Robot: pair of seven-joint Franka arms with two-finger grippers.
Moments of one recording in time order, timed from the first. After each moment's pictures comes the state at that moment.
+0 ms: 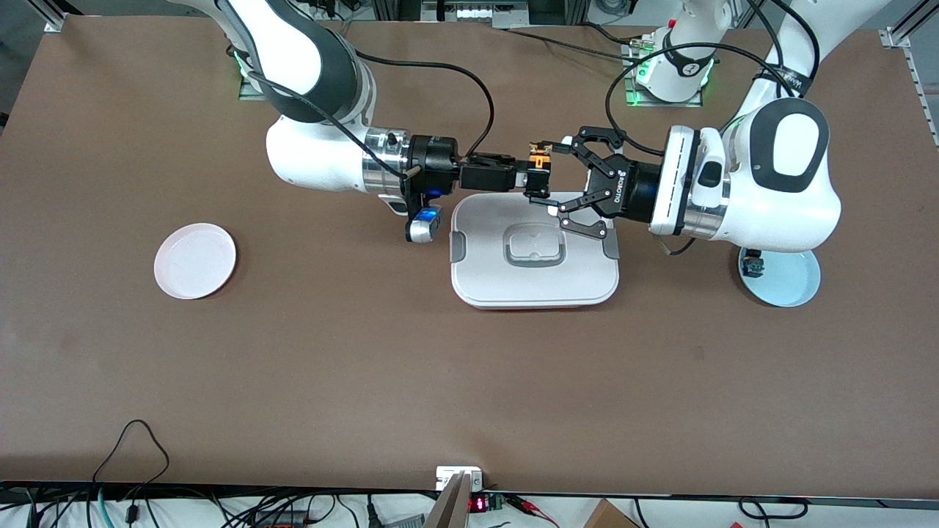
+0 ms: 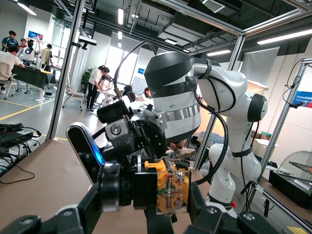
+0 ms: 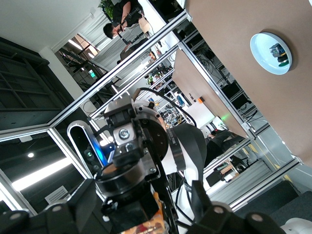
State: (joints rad) left arm 0.31 0.36 -0.66 -1.68 -1.37 1.78 1.67; right arm 0.53 0.41 0.17 -1.53 1.85 2.30 0.16
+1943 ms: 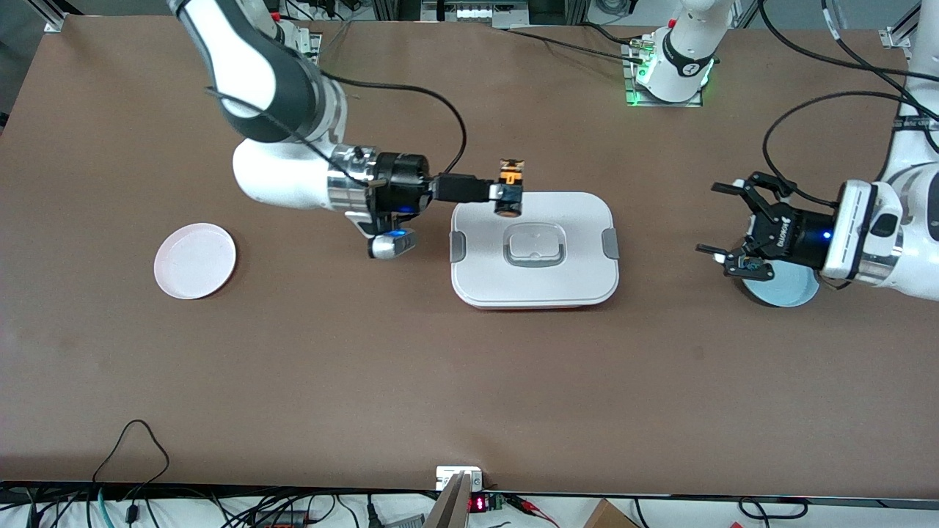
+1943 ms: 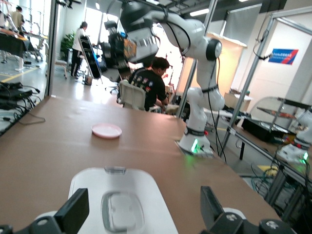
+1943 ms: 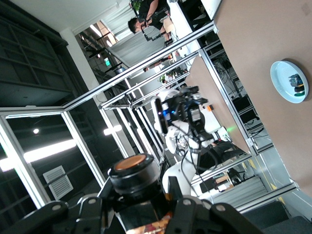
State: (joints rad) left arm 0.68 0.60 -0.63 -1.49 -0.87 1.37 1.79; right arm 0.41 0.41 0.16 -1.55 1.84 2.16 -0.04
